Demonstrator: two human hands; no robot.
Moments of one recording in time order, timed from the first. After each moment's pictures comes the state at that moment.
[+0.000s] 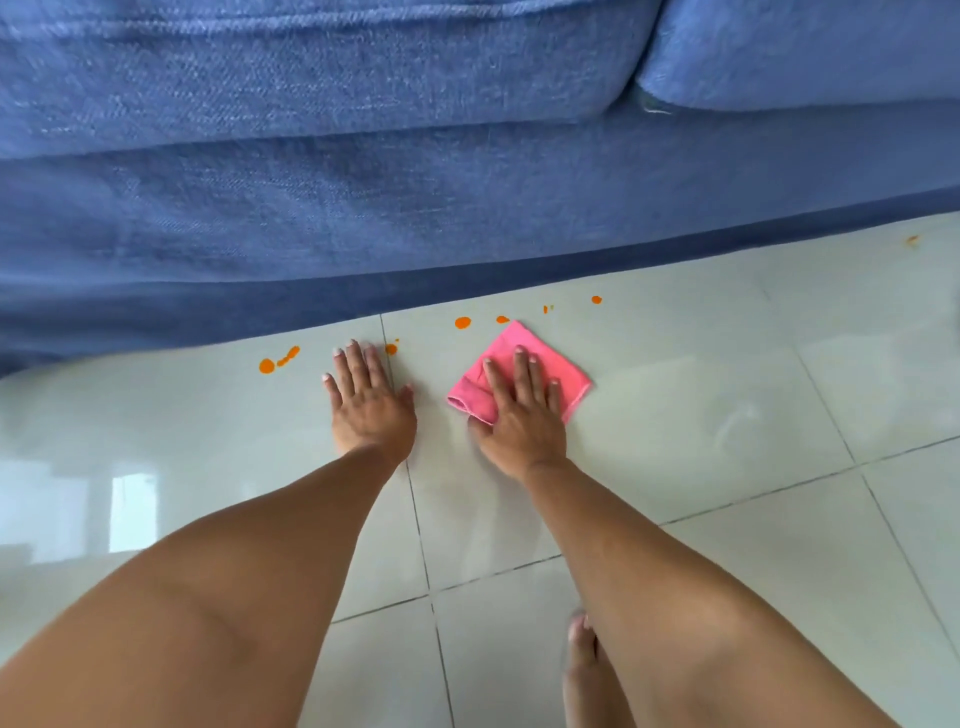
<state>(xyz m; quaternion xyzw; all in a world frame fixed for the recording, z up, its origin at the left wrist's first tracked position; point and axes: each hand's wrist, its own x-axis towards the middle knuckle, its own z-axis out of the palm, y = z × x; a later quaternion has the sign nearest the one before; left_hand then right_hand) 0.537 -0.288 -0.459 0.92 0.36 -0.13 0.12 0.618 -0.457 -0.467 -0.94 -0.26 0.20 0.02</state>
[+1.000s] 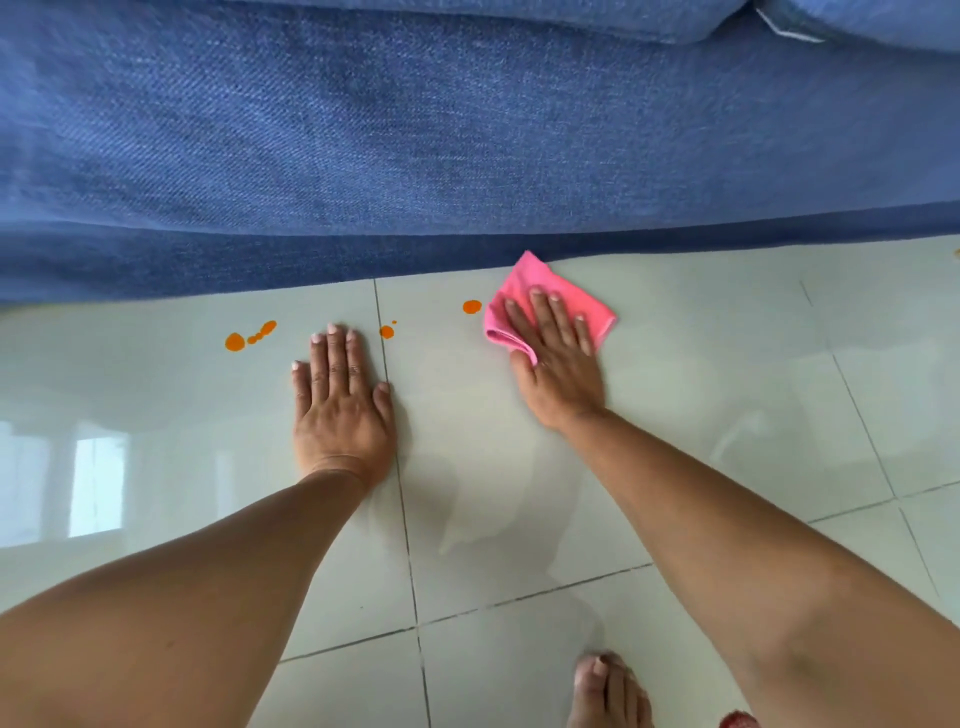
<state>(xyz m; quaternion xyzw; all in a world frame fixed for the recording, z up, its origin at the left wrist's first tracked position) 0.517 -0.275 -0.502 0.93 0.34 -0.03 0.12 0.700 -0.453 -0.492 -0.93 -0.34 0.11 0.03</state>
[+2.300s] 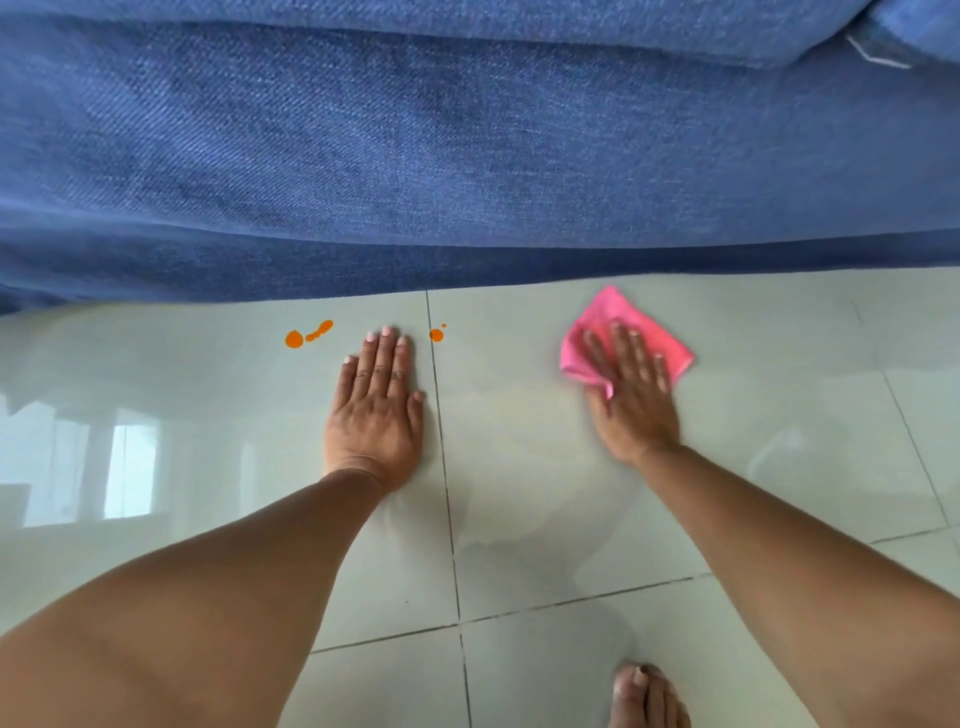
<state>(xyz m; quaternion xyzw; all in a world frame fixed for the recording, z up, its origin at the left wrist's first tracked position) 0.500 -0.255 -0.502 0.96 0.26 -0.02 0.11 0.692 -0.491 -0.488 -0.94 -0.31 0.12 0.00</state>
